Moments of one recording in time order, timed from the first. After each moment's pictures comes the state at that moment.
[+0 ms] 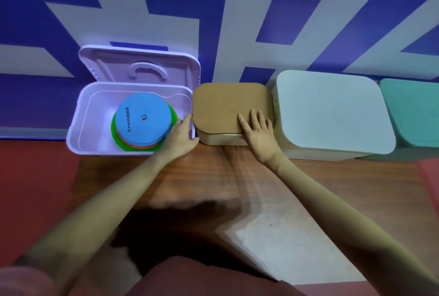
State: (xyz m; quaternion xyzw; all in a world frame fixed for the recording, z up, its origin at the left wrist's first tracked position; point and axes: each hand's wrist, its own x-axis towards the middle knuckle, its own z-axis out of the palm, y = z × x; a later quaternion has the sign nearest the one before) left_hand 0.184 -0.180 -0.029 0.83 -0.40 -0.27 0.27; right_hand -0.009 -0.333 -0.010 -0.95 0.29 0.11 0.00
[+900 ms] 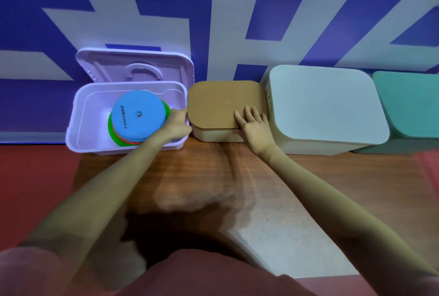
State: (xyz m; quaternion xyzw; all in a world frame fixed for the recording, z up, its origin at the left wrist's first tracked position) left_hand 0.195 -0.209 -0.012 0.84 -0.37 -0.30 0.25; right_hand -0.009 -0.339 -0.002 -0.95 0.29 0.11 0.02
